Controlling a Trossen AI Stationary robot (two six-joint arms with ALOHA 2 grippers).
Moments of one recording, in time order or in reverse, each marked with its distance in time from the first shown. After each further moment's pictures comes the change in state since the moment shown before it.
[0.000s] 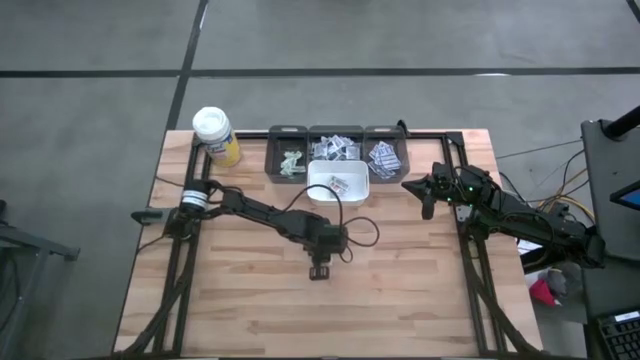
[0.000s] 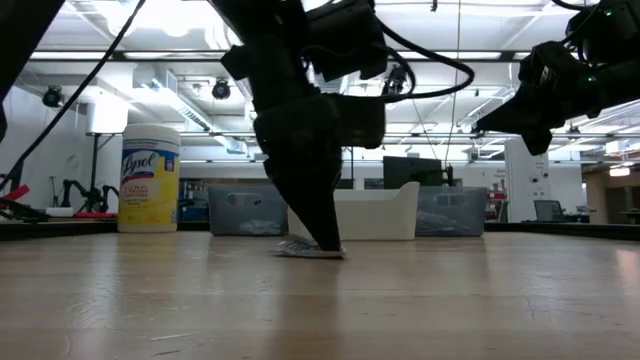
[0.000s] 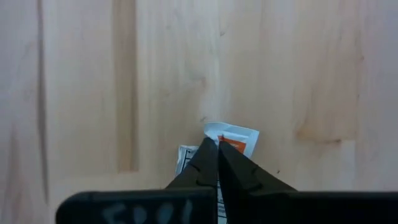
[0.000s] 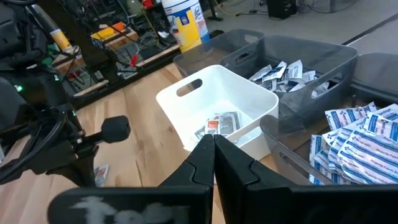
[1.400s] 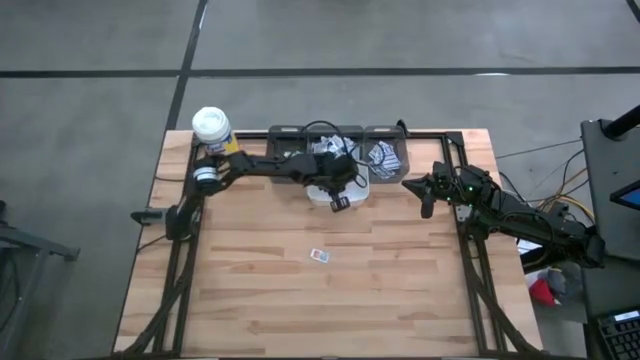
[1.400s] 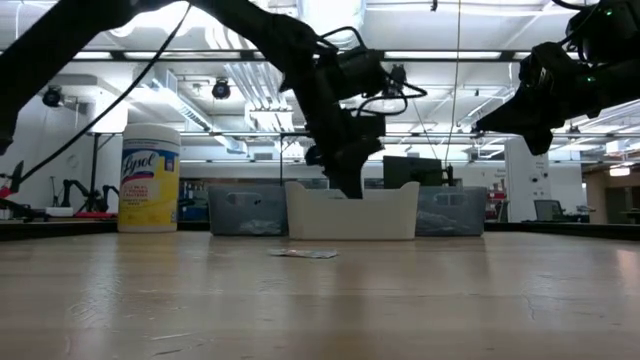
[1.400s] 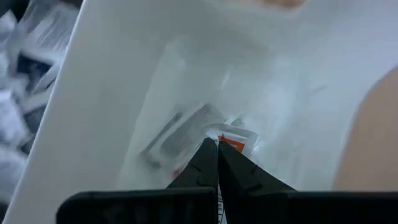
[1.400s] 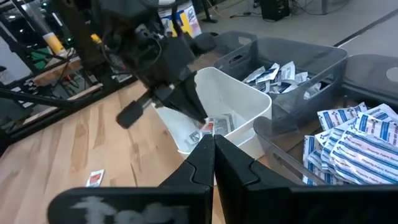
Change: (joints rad) left arm 0.369 -0.028 0.275 -0.084 -0.300 0.169; right arm 0.000 -0.001 0.000 0.001 0.026 0.008
